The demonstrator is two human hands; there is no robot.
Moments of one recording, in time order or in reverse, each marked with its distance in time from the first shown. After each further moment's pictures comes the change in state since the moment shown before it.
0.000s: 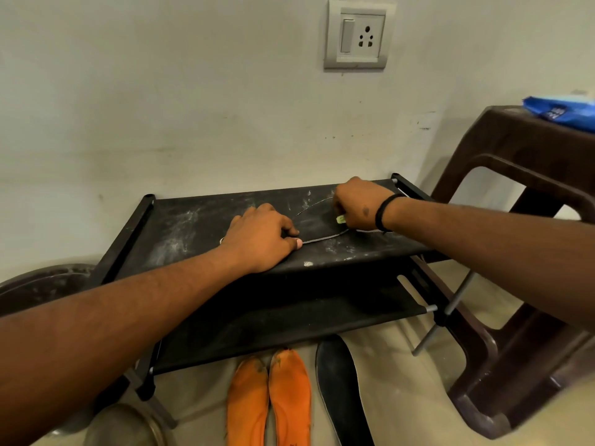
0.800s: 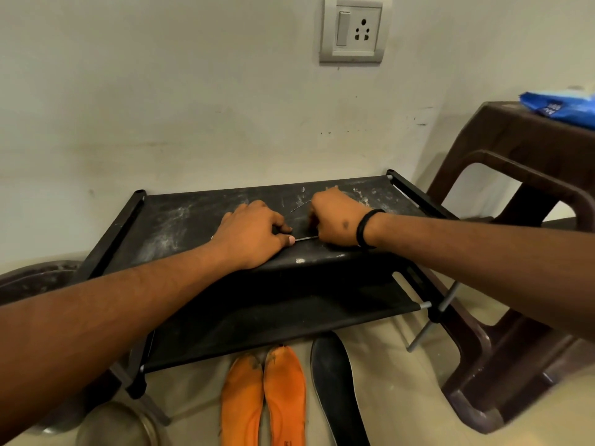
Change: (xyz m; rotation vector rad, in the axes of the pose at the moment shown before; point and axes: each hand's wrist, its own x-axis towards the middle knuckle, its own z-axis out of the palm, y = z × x) left_hand 0.007 -0.010 0.006 0.021 -0.010 0.007; right_hand -0.005 -0.036 0.016 0.202 0.048 -0.073
